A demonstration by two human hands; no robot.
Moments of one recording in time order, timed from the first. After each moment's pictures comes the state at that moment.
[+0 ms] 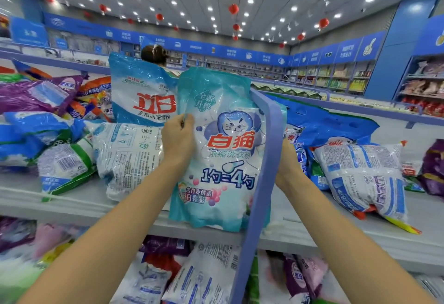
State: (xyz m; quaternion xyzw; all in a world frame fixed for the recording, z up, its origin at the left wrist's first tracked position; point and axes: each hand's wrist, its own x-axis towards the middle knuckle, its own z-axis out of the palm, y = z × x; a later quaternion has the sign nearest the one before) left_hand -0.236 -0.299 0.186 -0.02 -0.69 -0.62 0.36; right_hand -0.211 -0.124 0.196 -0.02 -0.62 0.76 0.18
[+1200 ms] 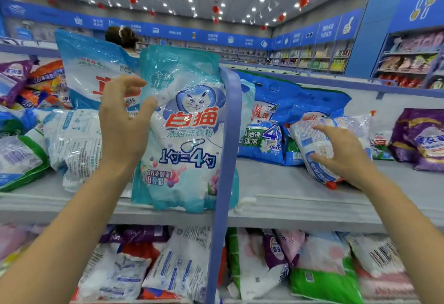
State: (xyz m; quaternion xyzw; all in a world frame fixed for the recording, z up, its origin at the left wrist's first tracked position) left_hand -0.181 -0.302 0.191 -0.11 -0.70 -0.51 0.49; right_hand -0.199 0.097 0.162 0.06 -0.95 0.07 0.30
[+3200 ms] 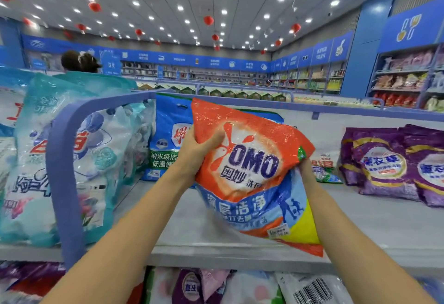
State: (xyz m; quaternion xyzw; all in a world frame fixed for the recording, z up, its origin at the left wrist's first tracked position) left_hand -0.218 -0.003 0.198 -0.21 -0.59 -0.77 0.11; right_hand -0.203 0.192 0.201 0.02 -0.55 0.81 0.22
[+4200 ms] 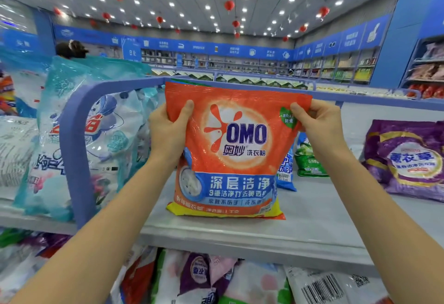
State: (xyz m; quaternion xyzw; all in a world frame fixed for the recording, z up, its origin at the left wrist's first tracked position) left_hand -0.214 -0.039 0.203 -0.11 -0.60 -0.68 0.40; right_hand -0.222 0.209 0.230 0.21 -0.70 0.60 0.33
